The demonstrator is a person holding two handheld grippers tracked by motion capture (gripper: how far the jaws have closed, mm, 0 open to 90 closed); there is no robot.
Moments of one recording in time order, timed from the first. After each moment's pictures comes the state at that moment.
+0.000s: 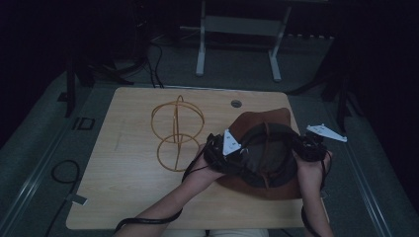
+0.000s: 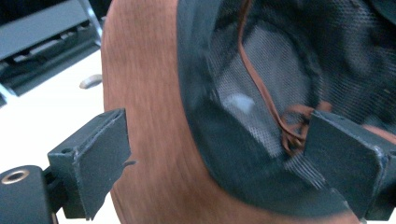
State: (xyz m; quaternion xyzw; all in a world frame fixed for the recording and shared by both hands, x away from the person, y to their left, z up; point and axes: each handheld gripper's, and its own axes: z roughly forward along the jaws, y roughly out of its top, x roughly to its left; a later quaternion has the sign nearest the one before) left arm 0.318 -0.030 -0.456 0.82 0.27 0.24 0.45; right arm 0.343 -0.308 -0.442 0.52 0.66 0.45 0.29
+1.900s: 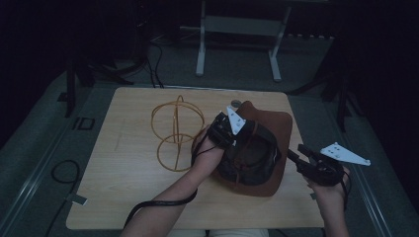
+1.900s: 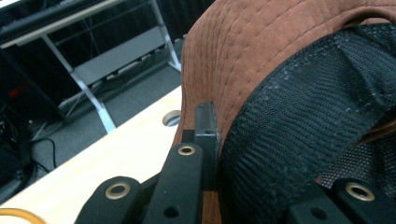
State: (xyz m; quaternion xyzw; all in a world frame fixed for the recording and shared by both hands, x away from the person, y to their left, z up) left arm 0.349 -0.036 -0.417 0.77 0.31 0.36 0.44; right arm 0.274 -0.325 -0.427 0.43 0.71 0.48 0.27
